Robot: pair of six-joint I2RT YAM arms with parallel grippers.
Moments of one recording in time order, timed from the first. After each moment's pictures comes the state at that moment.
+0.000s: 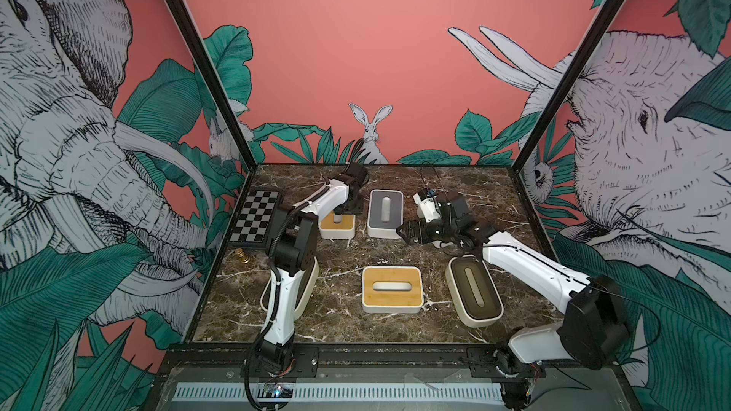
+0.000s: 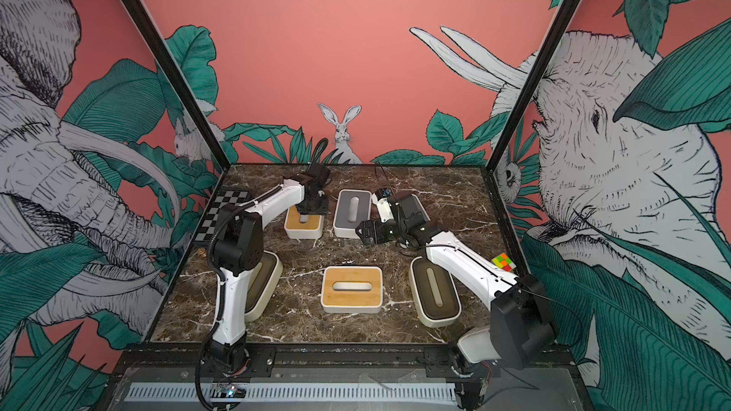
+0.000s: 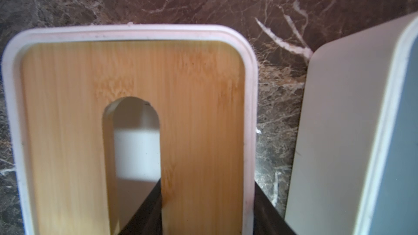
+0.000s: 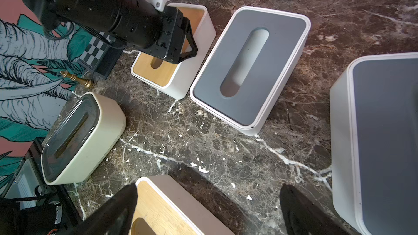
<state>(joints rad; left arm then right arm) -0.45 2.20 1.82 -0.87 -0.18 -0.34 0.57 1.41 1.03 -0.34 -0.26 0.28</state>
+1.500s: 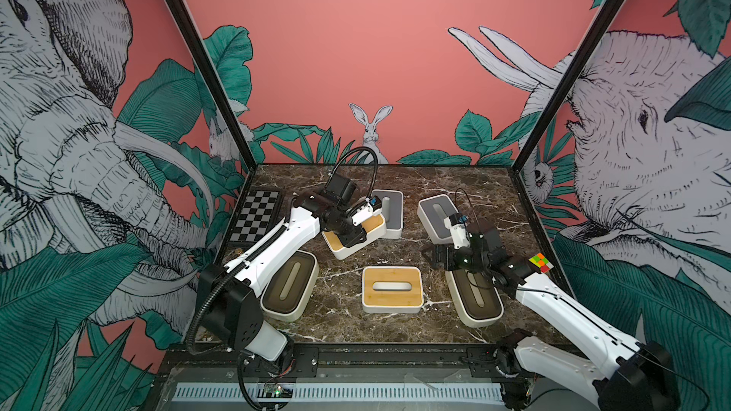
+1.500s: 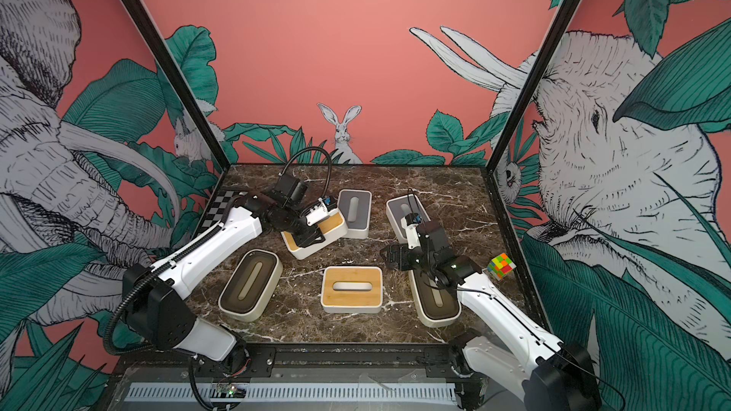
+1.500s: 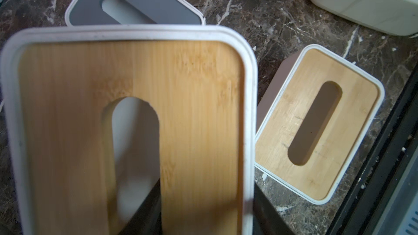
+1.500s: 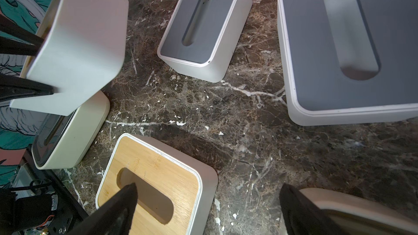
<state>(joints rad) -0.57 1.51 1.37 -0.96 0.24 0.52 0.49 1.01 0.68 -0.39 -0.23 0.37</state>
